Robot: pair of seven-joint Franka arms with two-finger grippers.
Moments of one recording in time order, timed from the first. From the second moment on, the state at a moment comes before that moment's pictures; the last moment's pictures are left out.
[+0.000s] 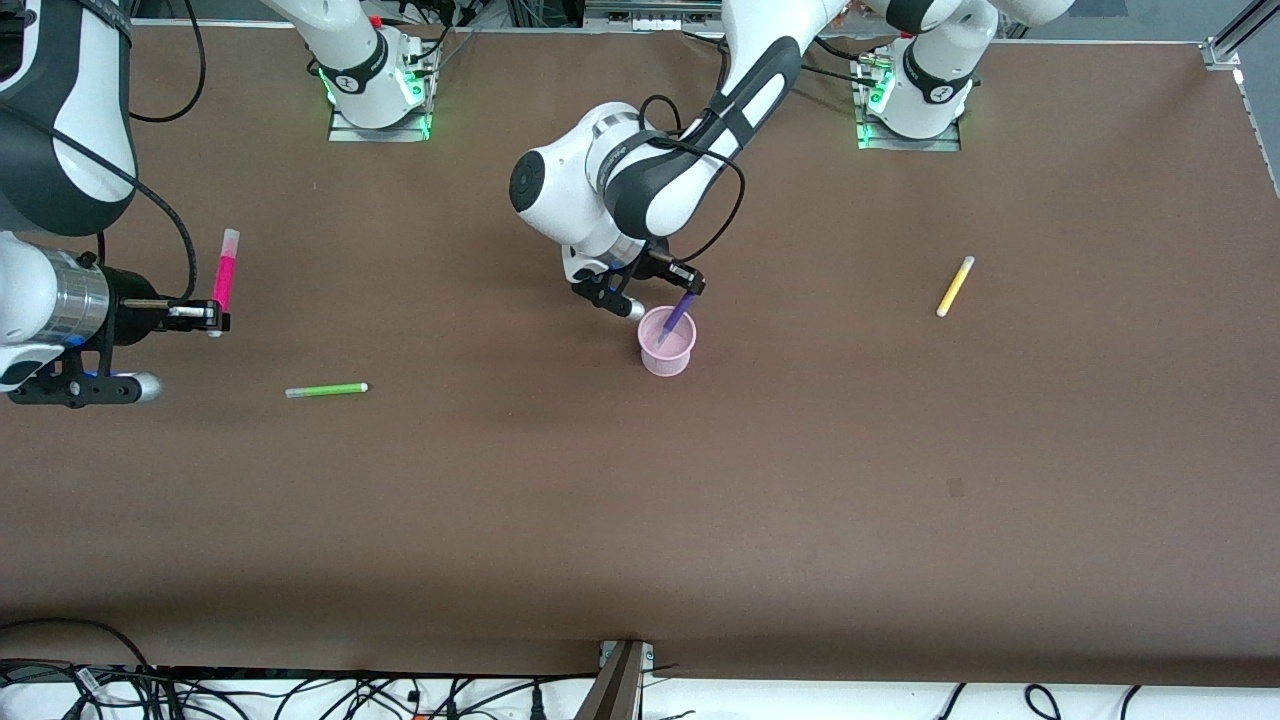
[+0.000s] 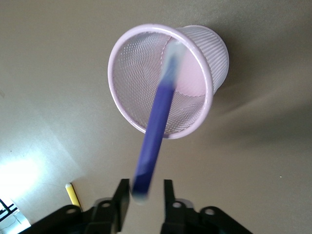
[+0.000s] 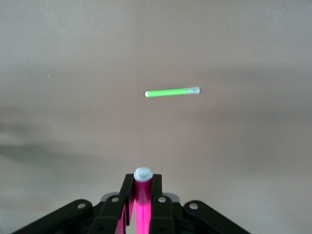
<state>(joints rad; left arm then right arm) -0.92 0.86 -0.01 -1.12 0.31 1.45 -0.41 0.18 0.41 -0.21 -1.27 0.12 1.41 -0.01</state>
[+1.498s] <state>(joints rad) -0.41 0.49 0.04 -1.02 0.11 1.40 -0.19 0.23 0.42 -0.17 -1.27 0.16 1.45 0.27</state>
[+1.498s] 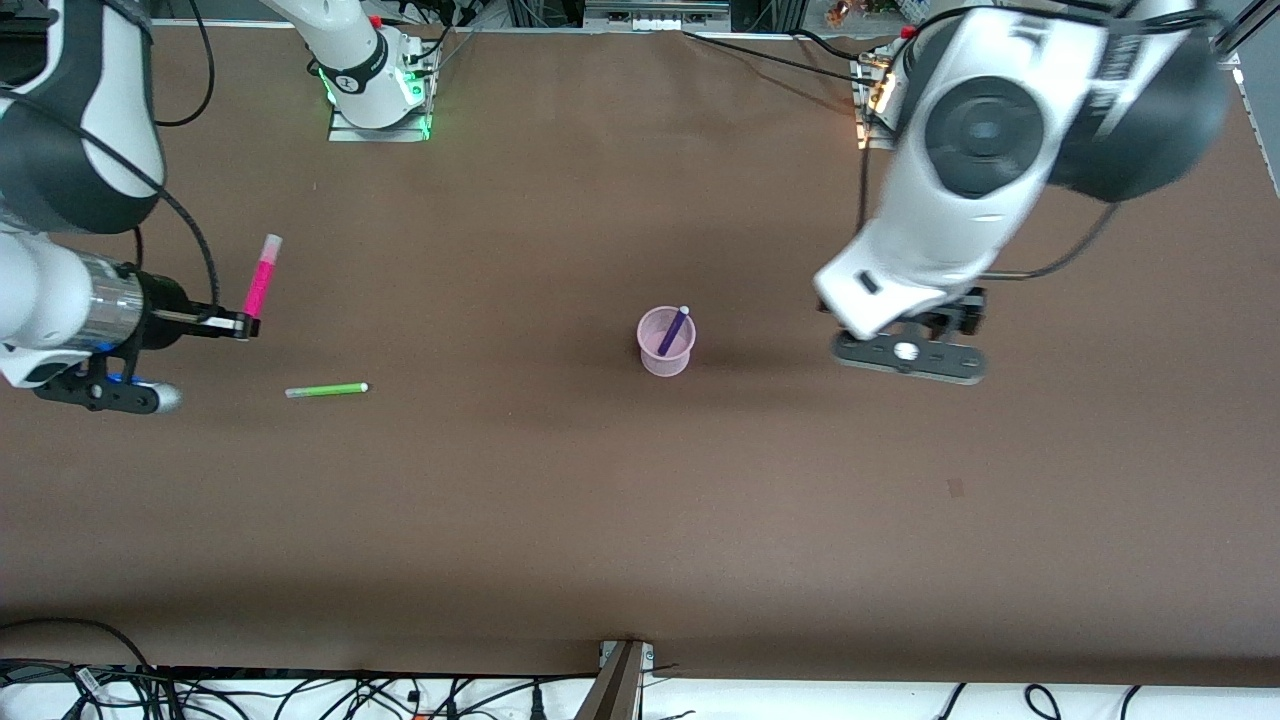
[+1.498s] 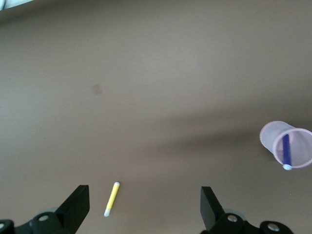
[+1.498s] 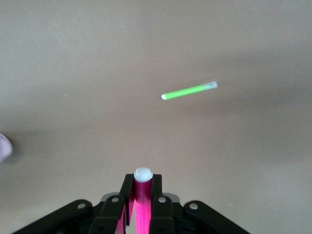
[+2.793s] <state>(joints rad) 0.00 0.40 0.04 -1.35 0.00 1.69 0.12 0.81 0.67 -0.17 -1.27 -0.02 1.98 1.22</state>
